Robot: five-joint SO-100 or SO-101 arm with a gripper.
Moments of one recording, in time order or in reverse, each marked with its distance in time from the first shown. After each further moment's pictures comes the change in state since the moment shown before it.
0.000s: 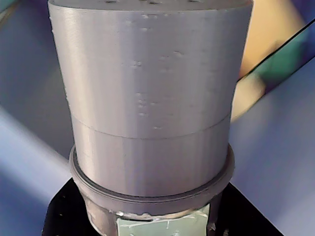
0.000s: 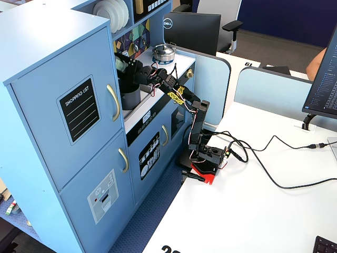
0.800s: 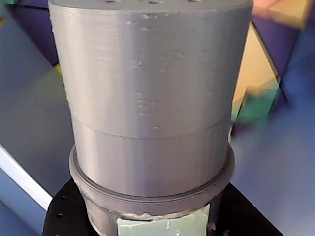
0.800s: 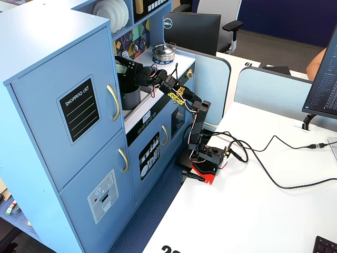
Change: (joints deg) arm 2.6 1.5 2.2 0.6 -13.6
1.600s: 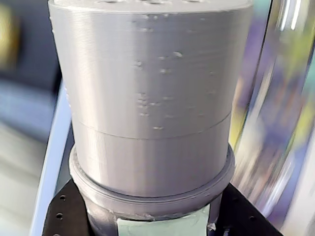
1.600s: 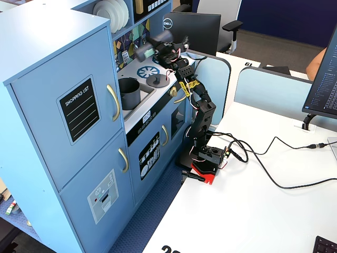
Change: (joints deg) arm 34.4 4.5 0.0 2.9 -50.3
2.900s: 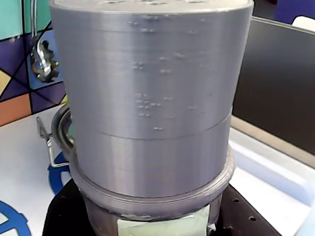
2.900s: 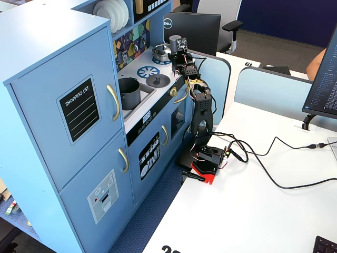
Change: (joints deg) arm 20.0 -19.1 13.9 -28.3 -73.2
